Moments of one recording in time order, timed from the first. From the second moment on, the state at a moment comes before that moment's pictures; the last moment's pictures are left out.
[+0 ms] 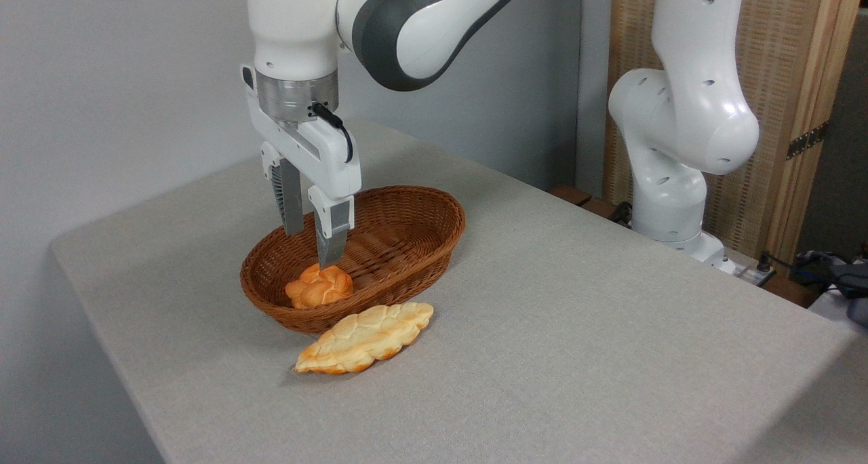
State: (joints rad) arm -0.26 -0.06 0.00 -2.00 -0.16 2.08 0.60
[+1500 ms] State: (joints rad) arm -0.25 -0.03 0.15 -2.00 -0.16 2.11 0.56
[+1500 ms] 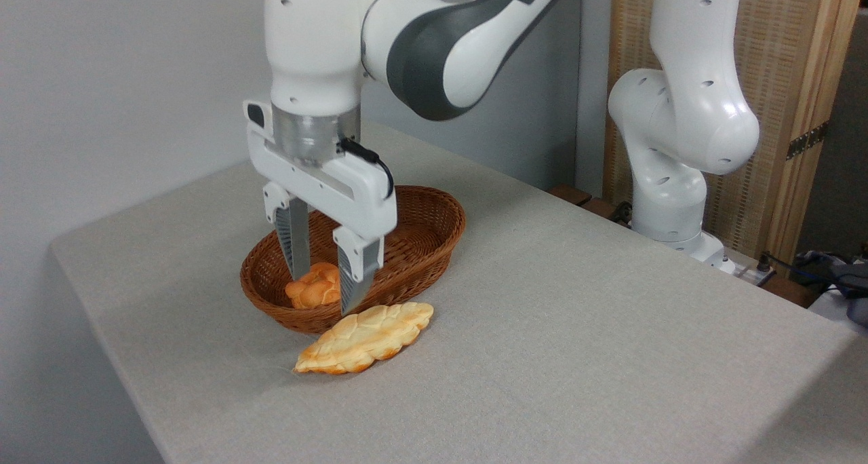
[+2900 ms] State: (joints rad) arm -0.27 0.12 0.18 -2.00 -0.16 2.35 0.56
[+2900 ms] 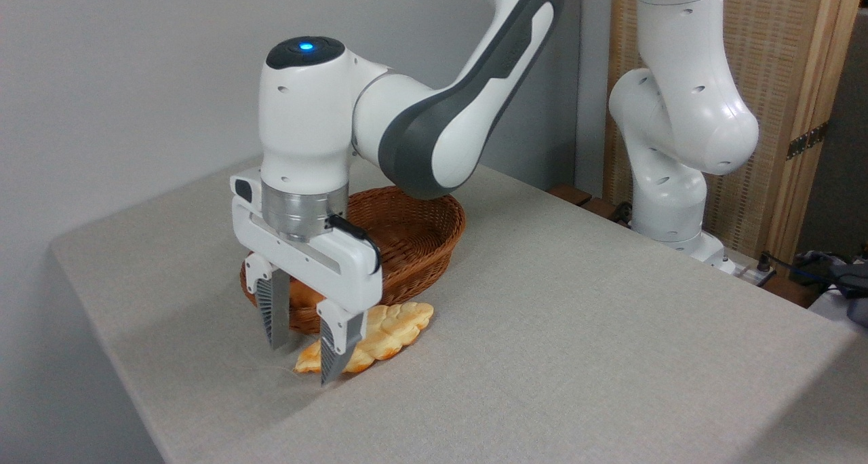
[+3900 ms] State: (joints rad) arm -0.26 0.13 0.18 -2.00 -0.15 2.31 0.75
